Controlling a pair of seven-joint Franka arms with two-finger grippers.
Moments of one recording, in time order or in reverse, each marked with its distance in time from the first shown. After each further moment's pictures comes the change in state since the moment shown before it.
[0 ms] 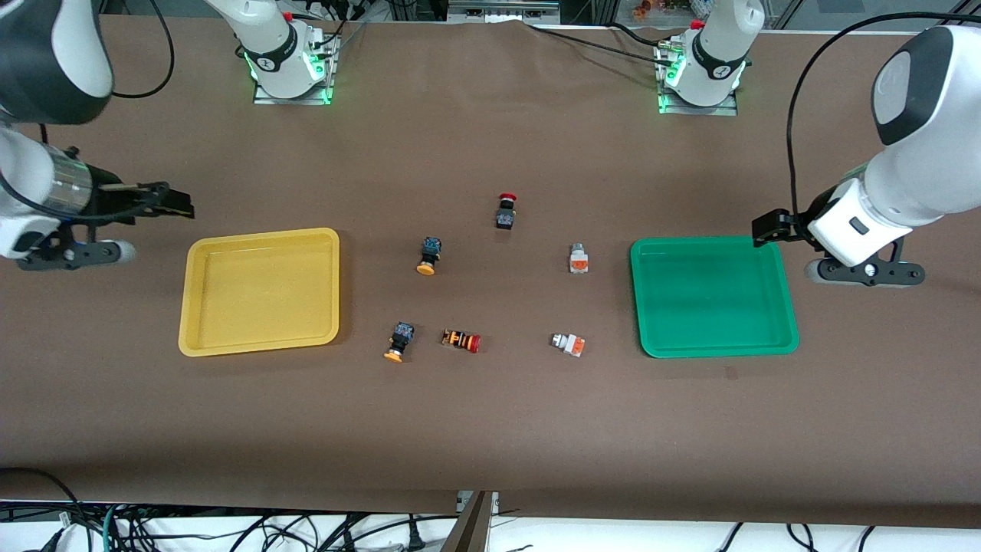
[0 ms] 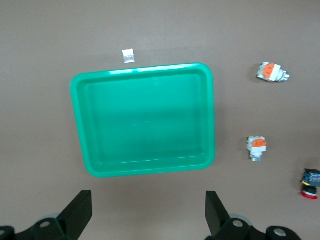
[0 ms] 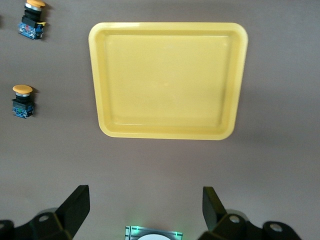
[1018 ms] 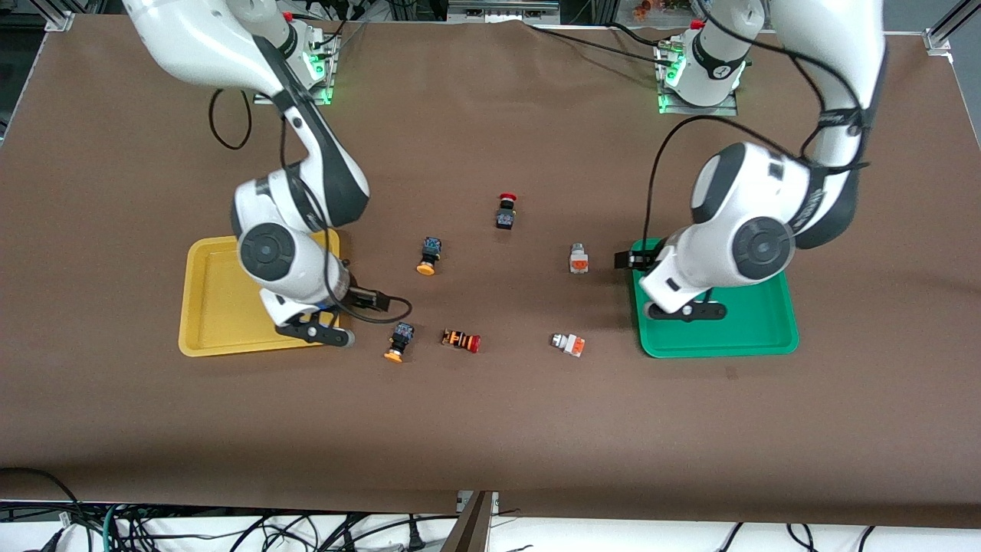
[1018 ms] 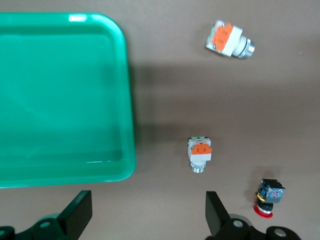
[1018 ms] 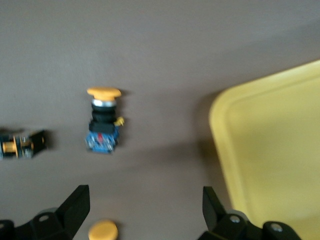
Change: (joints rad) left arm -0.179 0.297 -0.049 -0.007 -0.120 0.155 -0.216; right arm 0.340 0.427 0.004 -0.011 0.005 0.669 0.680
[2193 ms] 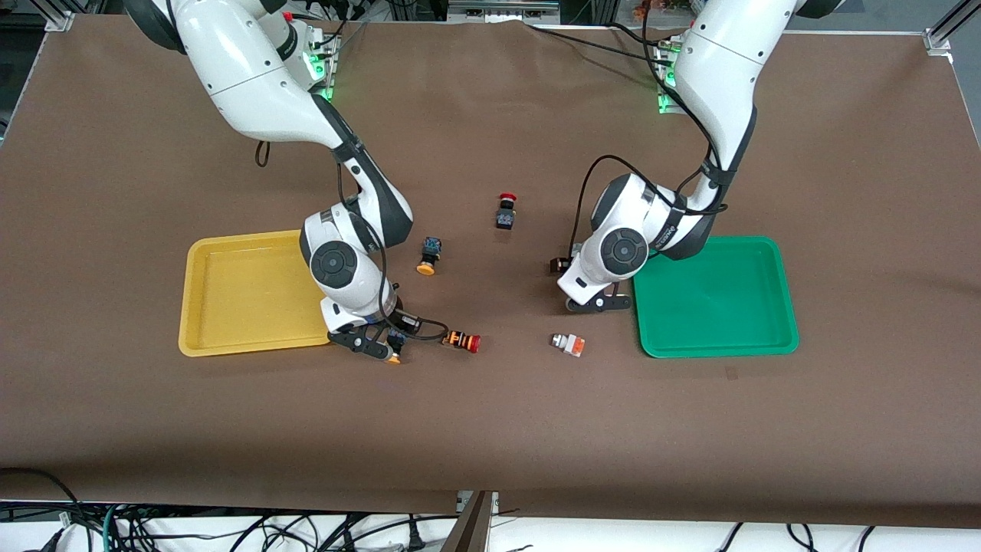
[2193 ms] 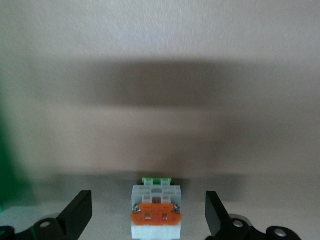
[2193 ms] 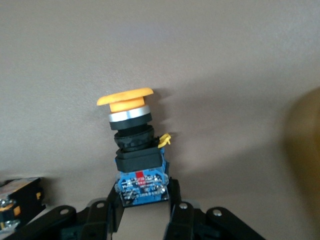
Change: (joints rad) left arm -0.165 0.172 -0.003 -0.183 0.000 0.389 -0.151; right arm 0.063 0.166 -0.010 0.013 -0.002 0.266 0.128
